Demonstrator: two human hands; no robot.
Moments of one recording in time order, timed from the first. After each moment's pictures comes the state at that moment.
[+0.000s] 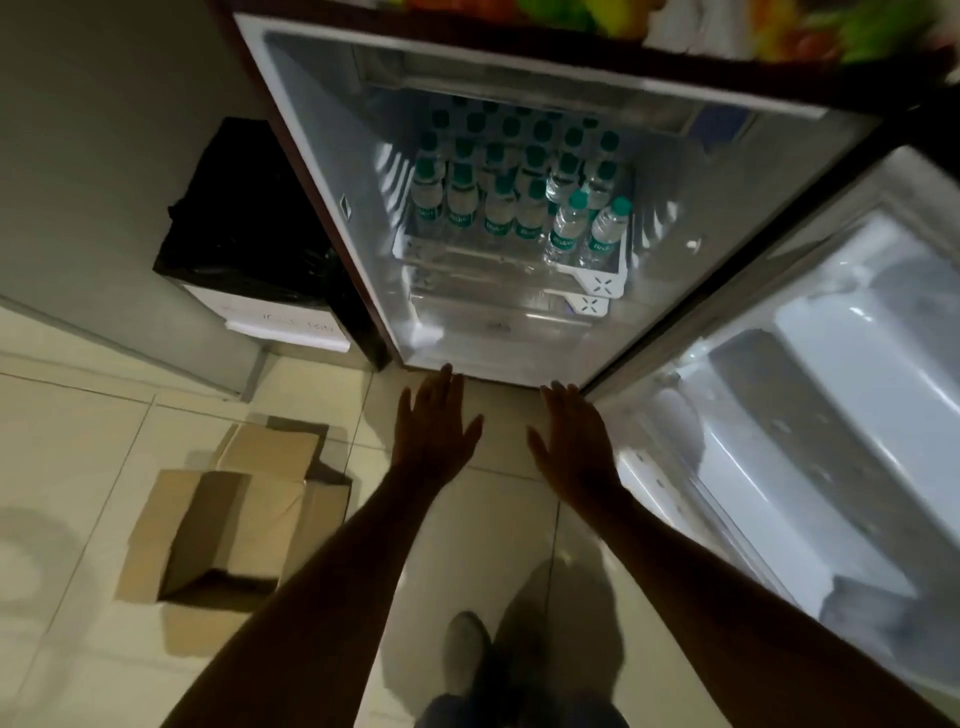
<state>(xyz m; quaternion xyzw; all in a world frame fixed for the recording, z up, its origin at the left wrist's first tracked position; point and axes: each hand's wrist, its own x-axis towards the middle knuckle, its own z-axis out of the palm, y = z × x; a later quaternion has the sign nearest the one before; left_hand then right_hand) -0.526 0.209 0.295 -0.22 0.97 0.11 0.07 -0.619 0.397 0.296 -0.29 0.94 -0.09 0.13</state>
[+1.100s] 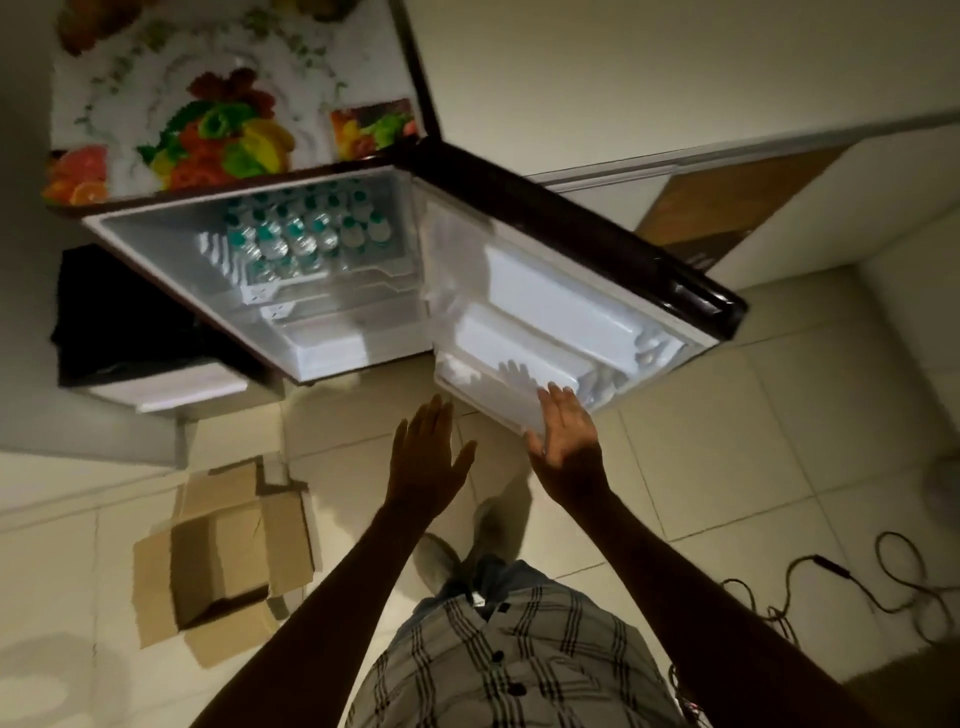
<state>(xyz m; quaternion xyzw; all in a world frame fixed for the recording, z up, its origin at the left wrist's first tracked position) -0.401 0.459 0.563 -0.01 0.98 0.19 0.08 -0.439 0.673 0.572 -0.10 0.98 -0.18 0.05</state>
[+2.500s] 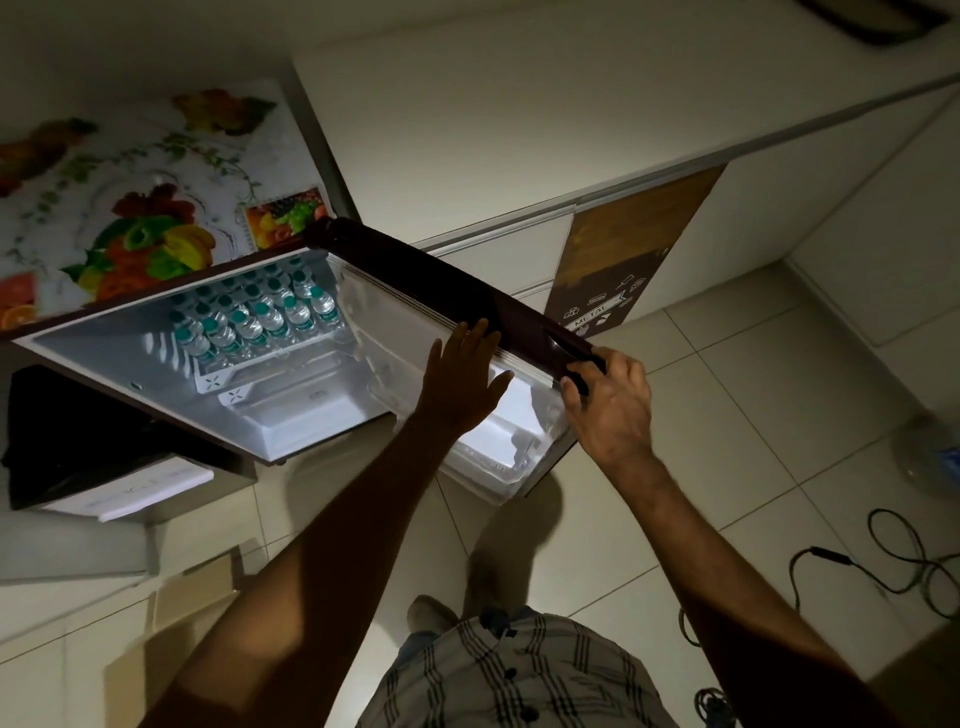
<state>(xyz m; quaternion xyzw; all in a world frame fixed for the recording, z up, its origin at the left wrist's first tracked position) -0.560 0.573 0.638 0.16 0.98 0.13 0.05 -0.498 0.785 0.661 0.07 0.99 -0.12 -0.08</state>
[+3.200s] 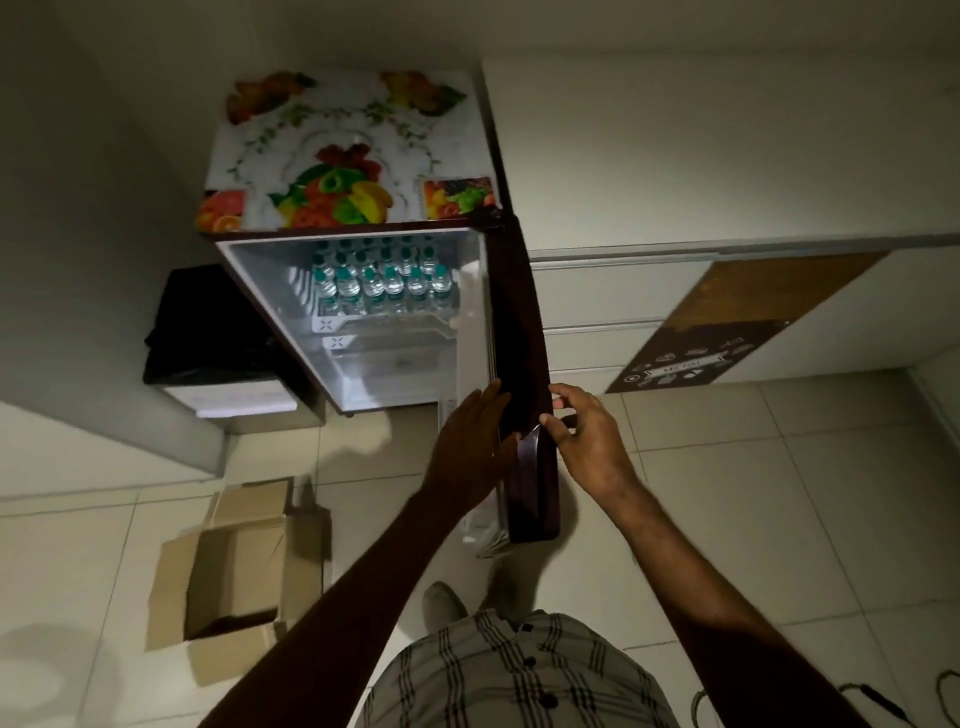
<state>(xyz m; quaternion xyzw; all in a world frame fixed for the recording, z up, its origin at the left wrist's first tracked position) -0.427 0.449 0.634 0.00 0.95 0.32 0.00 -0.477 0.627 0.672 -0.04 0.89 -0.45 0.11</state>
